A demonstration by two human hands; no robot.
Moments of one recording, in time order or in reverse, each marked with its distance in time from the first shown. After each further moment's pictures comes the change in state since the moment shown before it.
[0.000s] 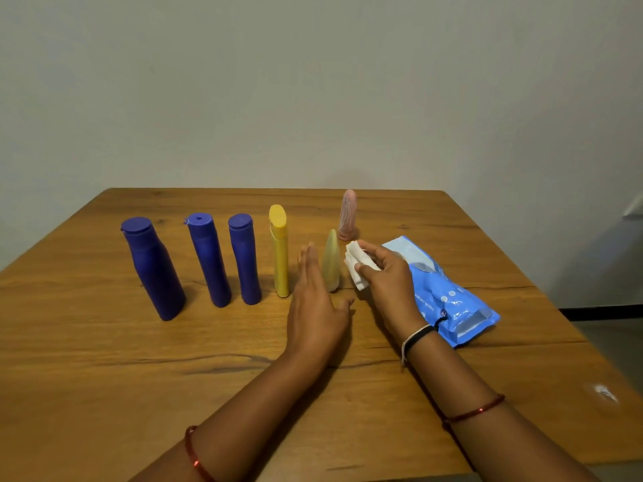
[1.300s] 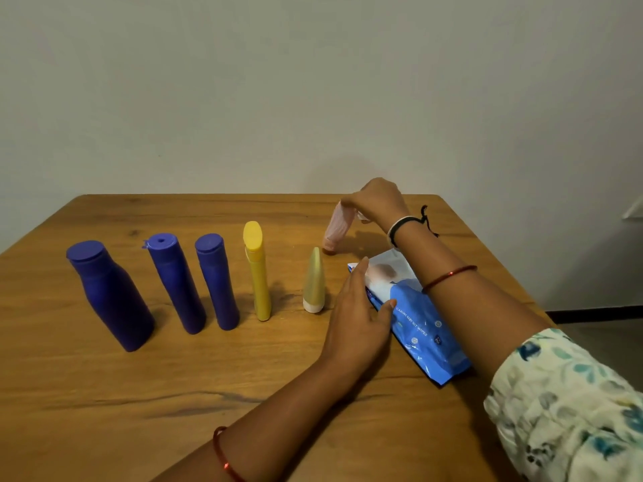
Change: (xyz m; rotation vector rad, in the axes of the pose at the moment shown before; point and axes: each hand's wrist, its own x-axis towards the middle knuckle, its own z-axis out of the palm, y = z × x) left_hand 0.022 0.031 0.059 -0.294 -0.172 0.071; right_hand 0.149 -0.073 -0.001 -0.743 -0.133 0.053
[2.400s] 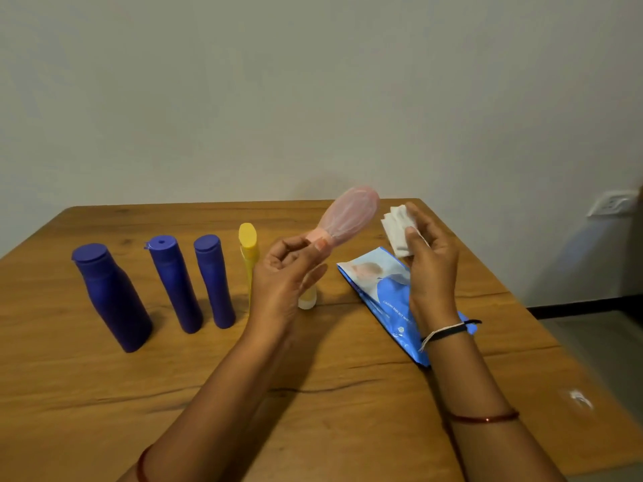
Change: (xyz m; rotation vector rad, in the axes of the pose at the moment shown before) left_hand -0.007 0.053 -0.090 -0.882 0.196 -0.207; right_hand -0.132 0.055 -0.011 0.982 0.500 -0.124
